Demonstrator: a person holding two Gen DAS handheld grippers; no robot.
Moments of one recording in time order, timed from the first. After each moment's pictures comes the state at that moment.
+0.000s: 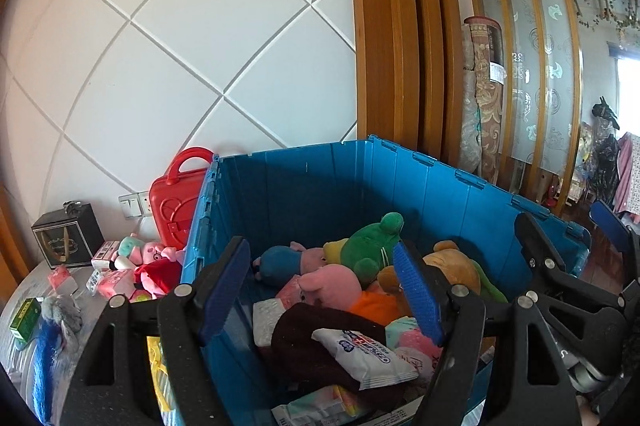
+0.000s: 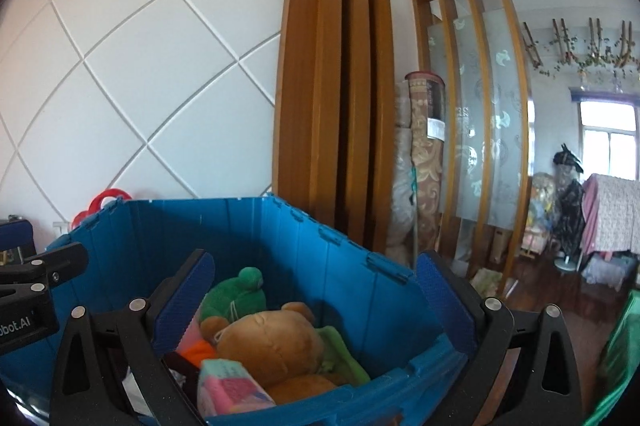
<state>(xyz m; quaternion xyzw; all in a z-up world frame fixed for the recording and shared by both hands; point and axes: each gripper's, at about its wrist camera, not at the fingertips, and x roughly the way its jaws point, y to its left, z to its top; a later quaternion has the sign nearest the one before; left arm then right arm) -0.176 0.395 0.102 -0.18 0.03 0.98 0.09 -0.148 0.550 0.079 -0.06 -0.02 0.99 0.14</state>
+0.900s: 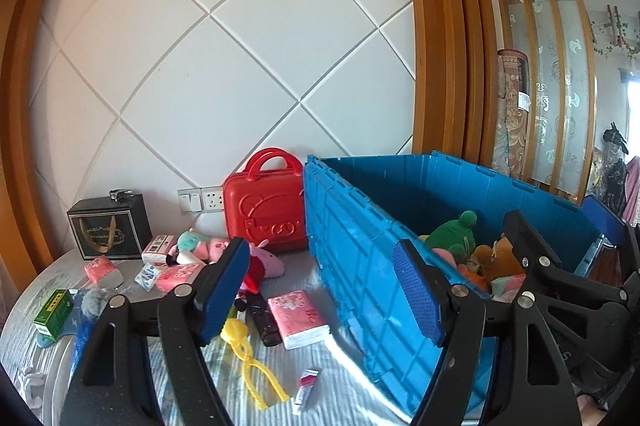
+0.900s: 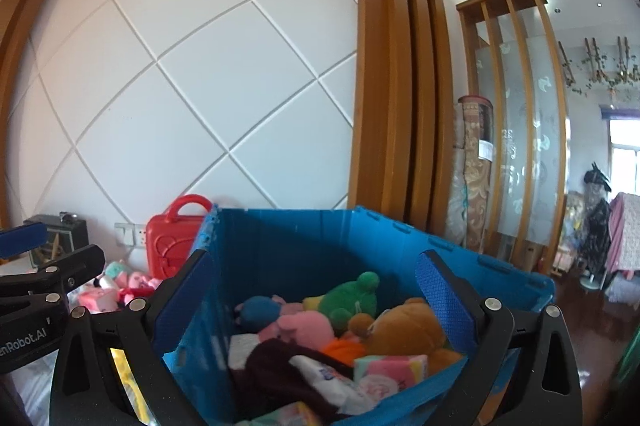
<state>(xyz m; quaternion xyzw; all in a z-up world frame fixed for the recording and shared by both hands) -0.135 0.190 0.092 -0.15 0.00 0.99 0.07 -0.117 0.359 0.088 -0.05 -0.04 1.00 0.08</state>
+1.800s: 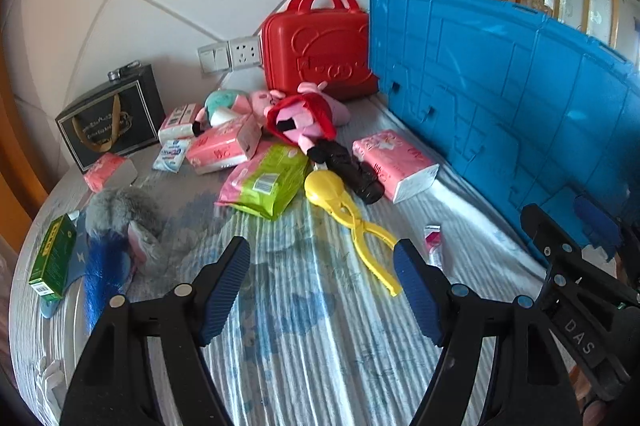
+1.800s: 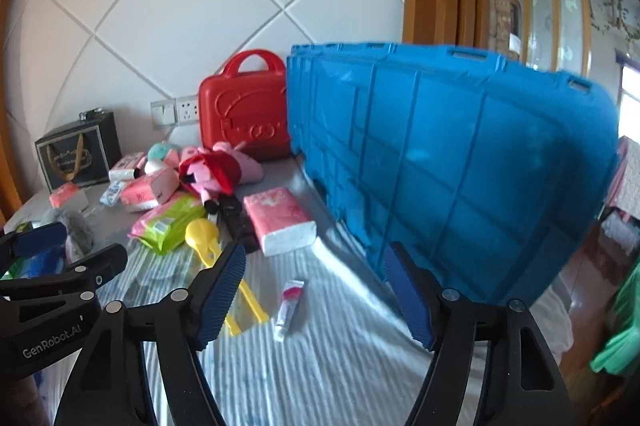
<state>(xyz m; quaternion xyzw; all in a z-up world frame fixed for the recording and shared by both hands) -0.206 0.038 -0.074 -0.37 0.03 0.93 0.08 -0.156 0.192 -0.065 -0.28 0.00 0.96 0.08</state>
